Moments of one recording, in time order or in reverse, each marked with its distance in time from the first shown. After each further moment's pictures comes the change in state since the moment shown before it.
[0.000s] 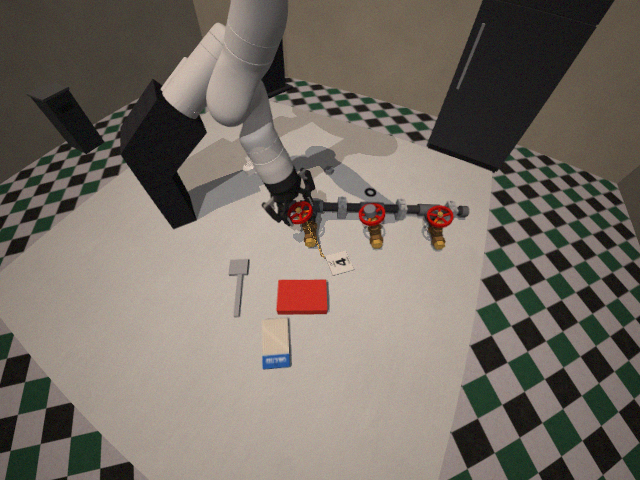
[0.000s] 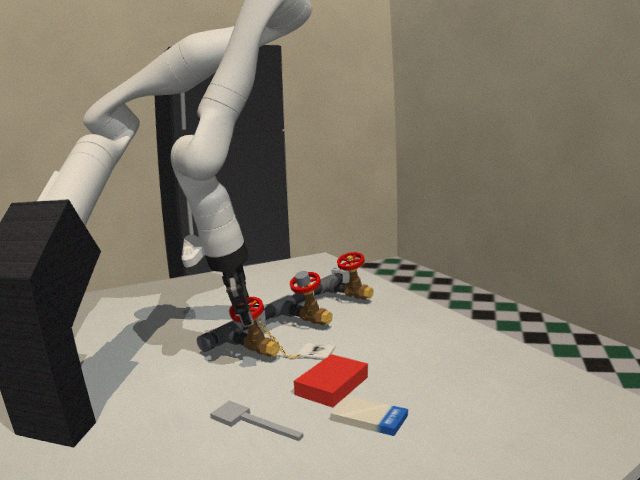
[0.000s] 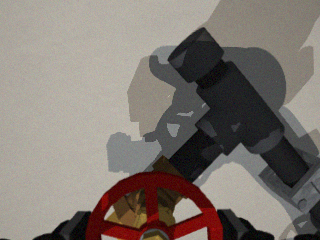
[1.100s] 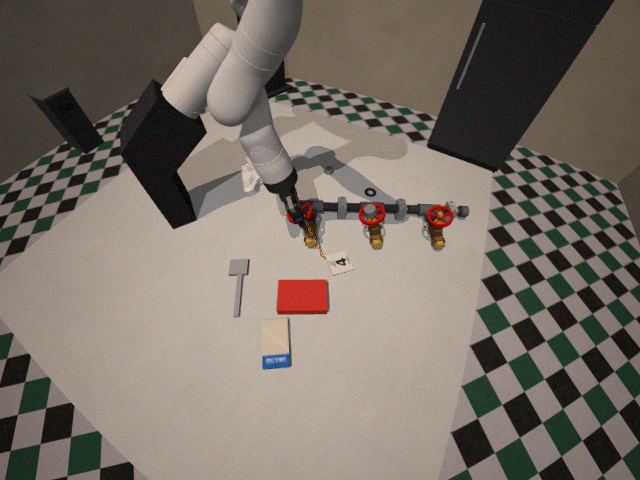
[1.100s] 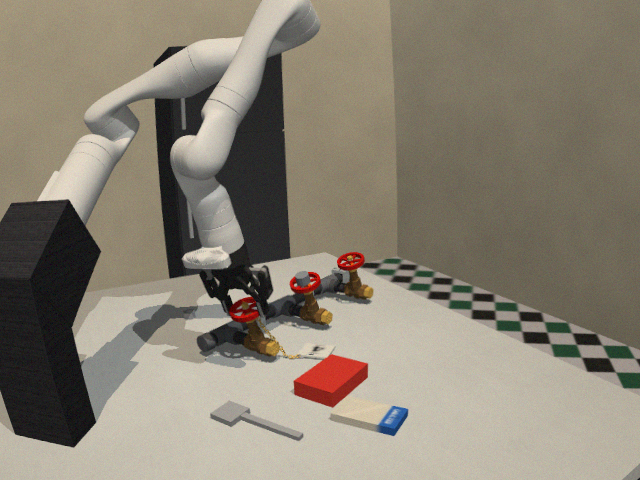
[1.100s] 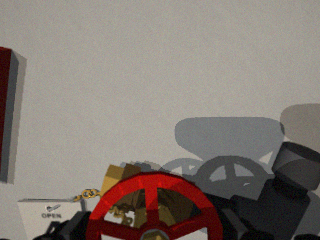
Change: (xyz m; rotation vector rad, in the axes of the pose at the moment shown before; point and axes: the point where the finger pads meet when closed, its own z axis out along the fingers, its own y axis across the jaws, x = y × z) arm -0.001 -0.002 0.000 0.006 -0.001 -1.069
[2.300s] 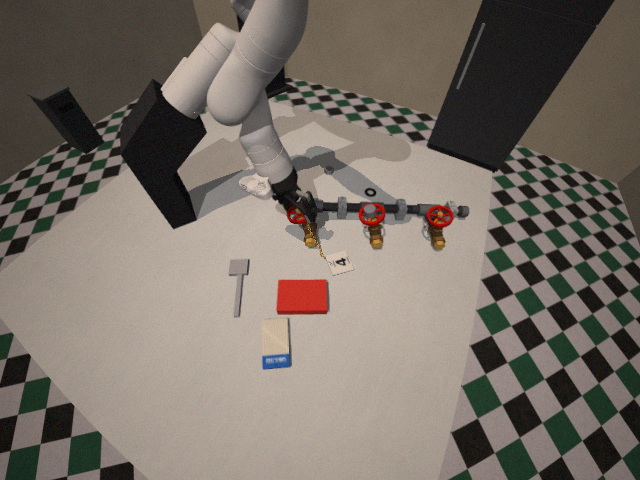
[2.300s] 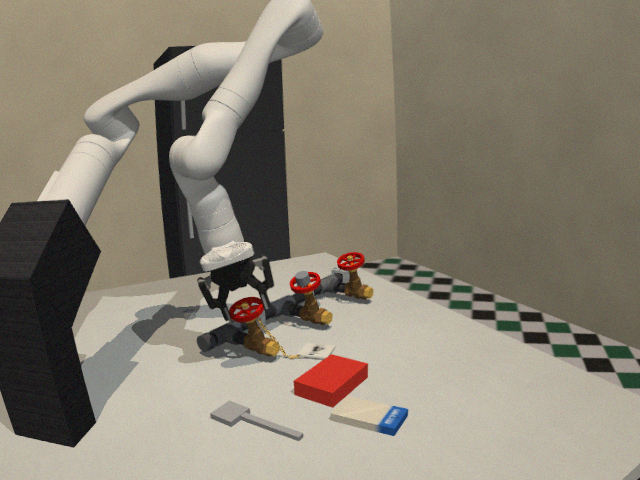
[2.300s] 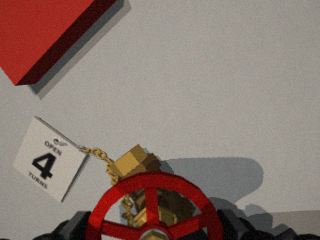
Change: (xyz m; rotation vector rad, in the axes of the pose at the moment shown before) arm 0.000 -0.001 0.000 0.009 0.000 -0.636
